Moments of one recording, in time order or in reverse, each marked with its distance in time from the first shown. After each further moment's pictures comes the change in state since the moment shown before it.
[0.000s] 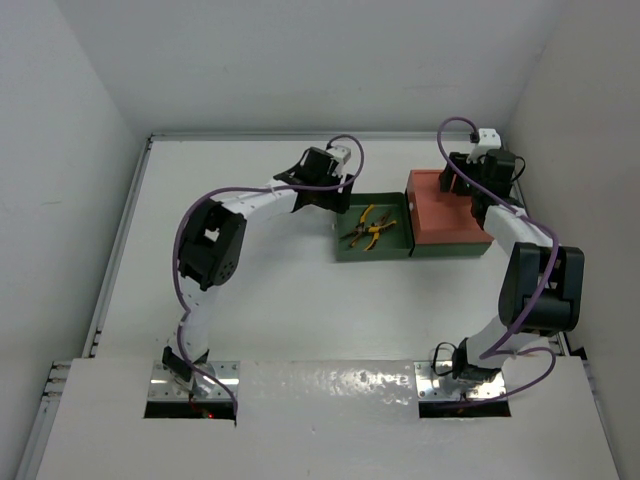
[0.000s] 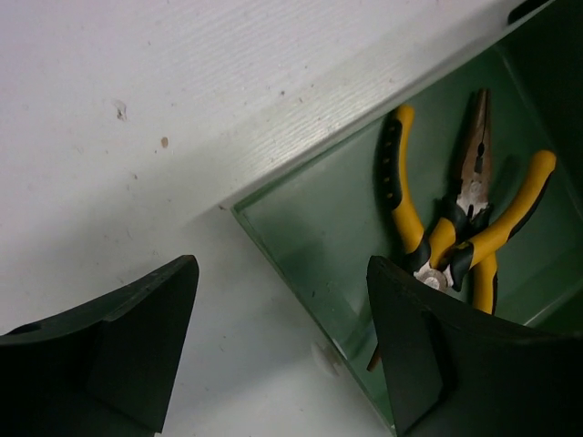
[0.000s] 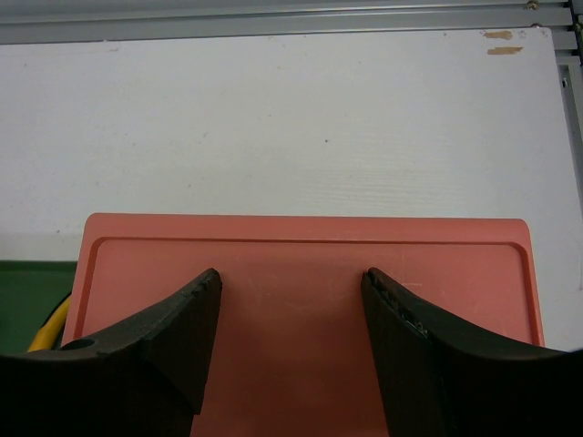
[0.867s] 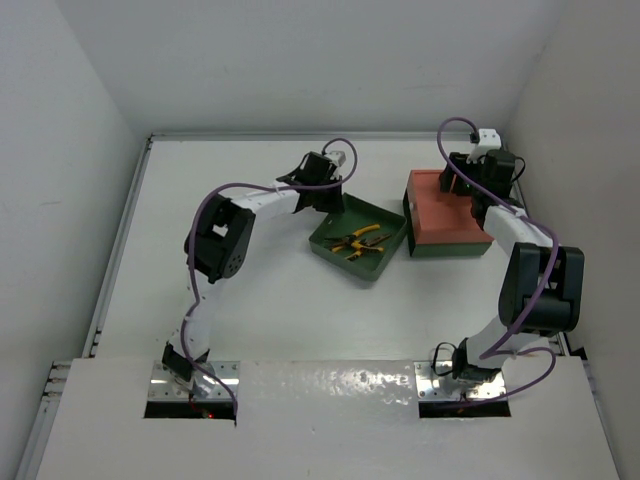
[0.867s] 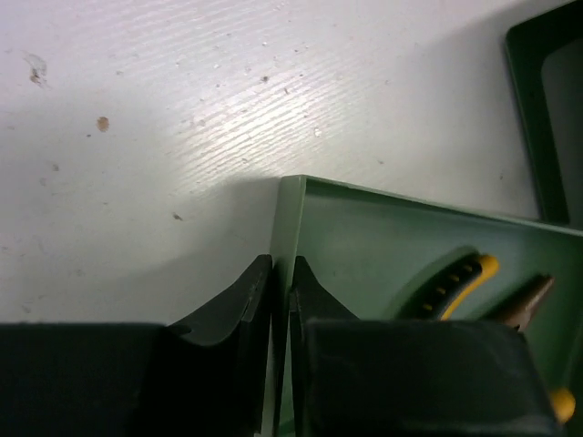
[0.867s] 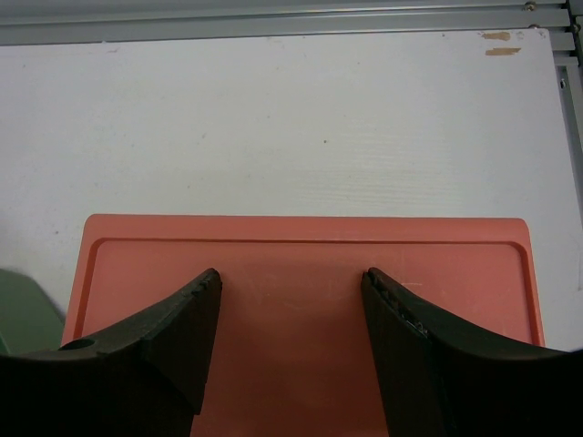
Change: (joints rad) left arm 0.018 0.104 0.021 0.039 0.110 -0.197; right arm 0.000 -0.001 -0.009 0.007 0.003 0.000
